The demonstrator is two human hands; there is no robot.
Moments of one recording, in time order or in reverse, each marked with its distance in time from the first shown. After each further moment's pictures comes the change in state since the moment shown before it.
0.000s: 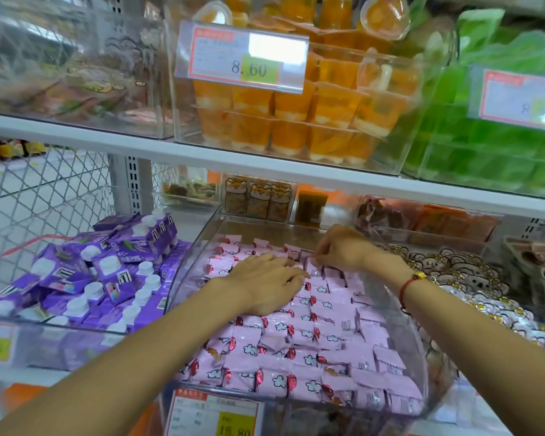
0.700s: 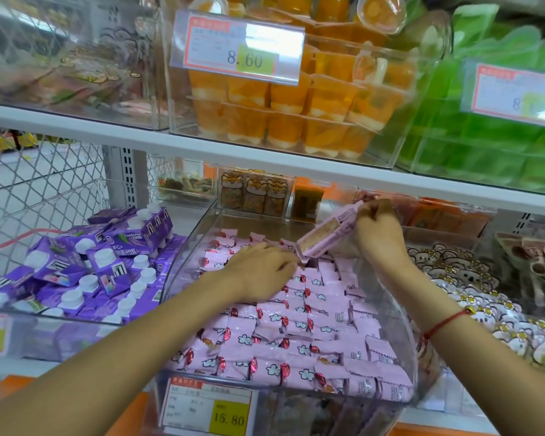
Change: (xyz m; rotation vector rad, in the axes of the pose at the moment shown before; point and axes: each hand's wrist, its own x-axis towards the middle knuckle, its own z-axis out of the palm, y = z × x) left_hand -0.003 0.004 -0.007 -0.146 0.120 -0.038; right_hand -0.036 -0.001 -0.013 0.764 0.676 0.303
